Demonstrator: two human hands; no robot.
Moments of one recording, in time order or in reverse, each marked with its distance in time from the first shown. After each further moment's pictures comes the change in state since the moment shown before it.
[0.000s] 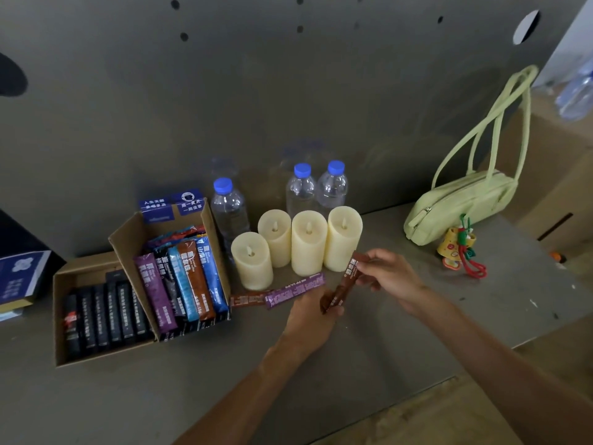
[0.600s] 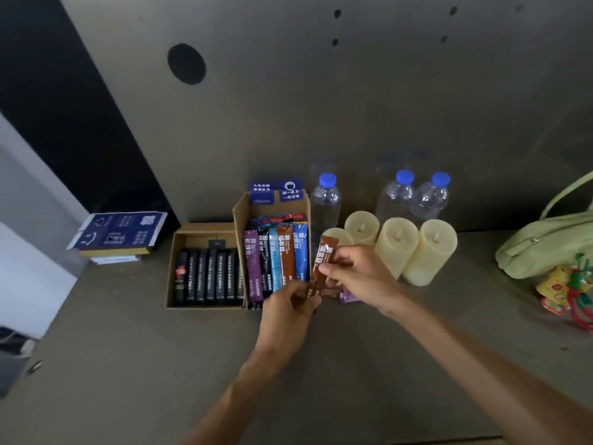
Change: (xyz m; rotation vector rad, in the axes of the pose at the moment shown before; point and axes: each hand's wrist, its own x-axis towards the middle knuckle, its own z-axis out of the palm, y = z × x) left_hand -0.083 -0.067 -0.122 -0.258 0.477 -0.058; right_hand -0.037 -0.078 0.171 -0.245 -0.368 -0.316
